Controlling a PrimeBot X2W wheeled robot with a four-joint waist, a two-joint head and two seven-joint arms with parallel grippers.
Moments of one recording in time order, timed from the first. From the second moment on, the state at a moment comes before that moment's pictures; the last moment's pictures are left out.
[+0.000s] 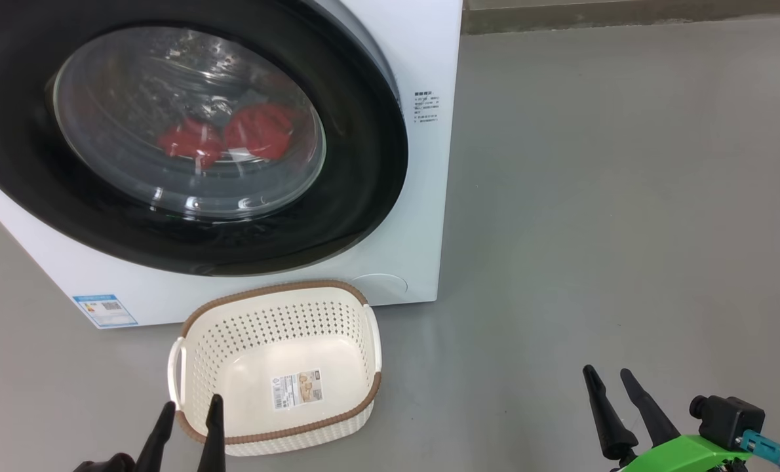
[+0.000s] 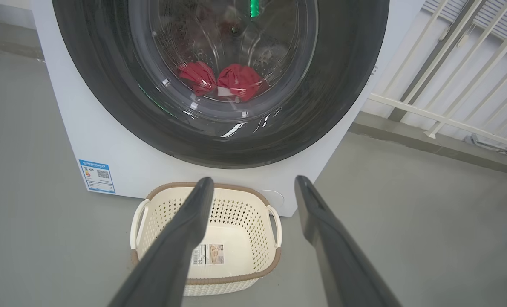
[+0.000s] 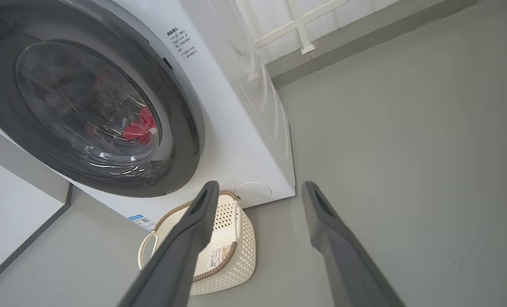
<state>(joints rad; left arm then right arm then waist) 0.07 0.08 -0.03 0.17 -0.43 -0.04 -0.16 0.02 -0.07 0.09 0.35 0.67 0.13 -0.16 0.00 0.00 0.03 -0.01</state>
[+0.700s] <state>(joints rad) 0.09 0.07 0.00 0.16 -0.21 -0.06 -0.22 0.04 -0.07 0.08 0.33 0.47 0.13 -0.22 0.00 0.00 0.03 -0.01</state>
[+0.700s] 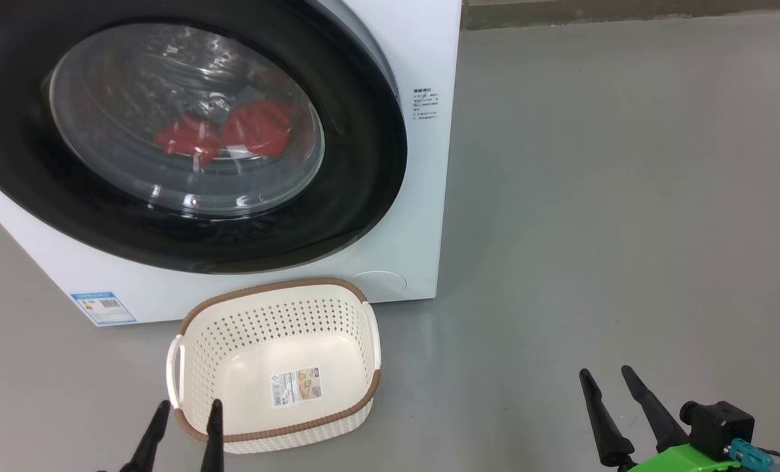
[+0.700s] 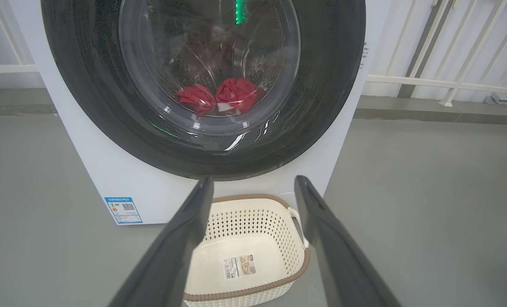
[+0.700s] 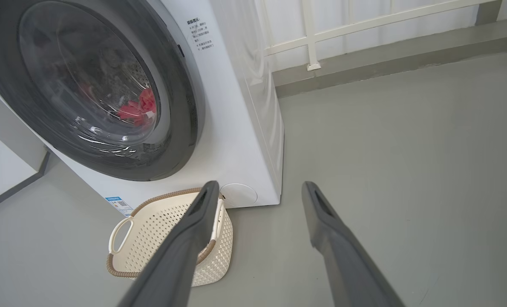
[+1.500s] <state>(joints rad) 0.10 0.05 0.06 0.19 -0.14 -0.12 -0.25 0.08 -0.06 0.04 0.30 0.40 0.13 -0.25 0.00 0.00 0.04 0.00</state>
